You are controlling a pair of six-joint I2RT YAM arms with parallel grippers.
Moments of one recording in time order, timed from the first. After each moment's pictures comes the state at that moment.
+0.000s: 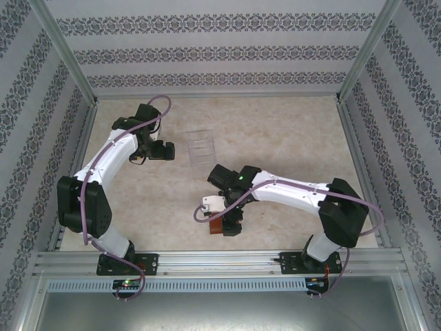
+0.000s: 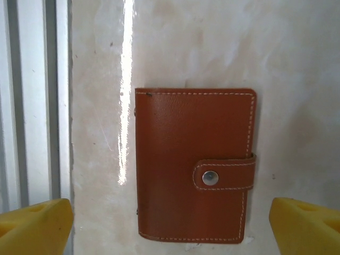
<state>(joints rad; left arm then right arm) -0.18 1.62 1.38 -1.04 -0.03 -0.21 0.98 1.63 1.12 -0.92 -0.27 -0.63</state>
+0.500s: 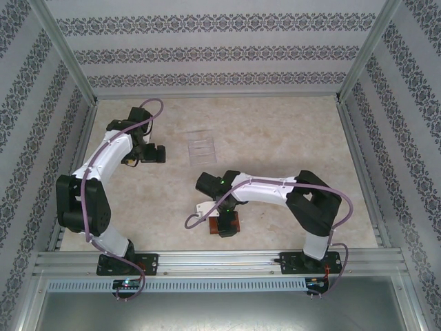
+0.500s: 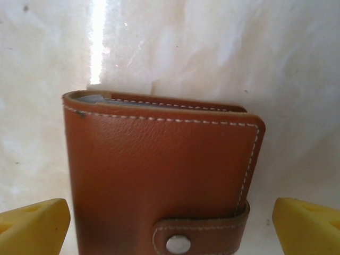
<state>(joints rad) -0.10 1.62 1.33 -1.04 -0.06 -0.19 1.02 1.83 1.18 -0.87 -0.14 -0.68</state>
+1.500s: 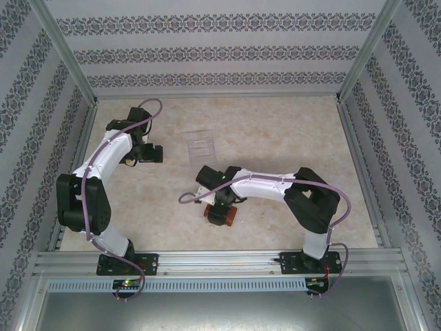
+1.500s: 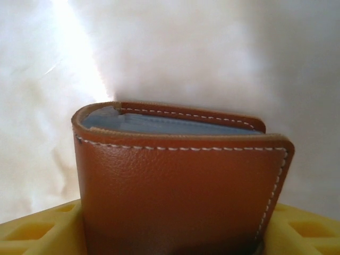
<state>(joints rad) -0.09 1.63 1.33 -1.03 -0.12 -0.19 0.95 1.84 1.20 -0.77 -0.11 -0.17</state>
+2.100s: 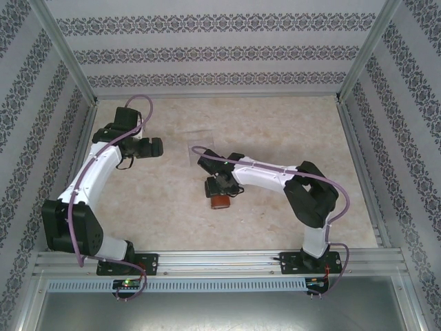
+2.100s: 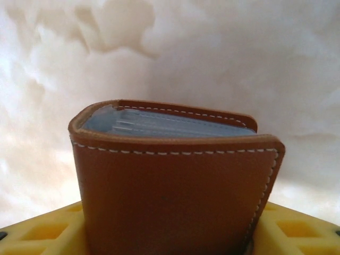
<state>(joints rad) -0.07 1.42 1.24 -0.86 0.02 -0.19 0.87 1.90 1.32 -0.77 0.02 0.77</state>
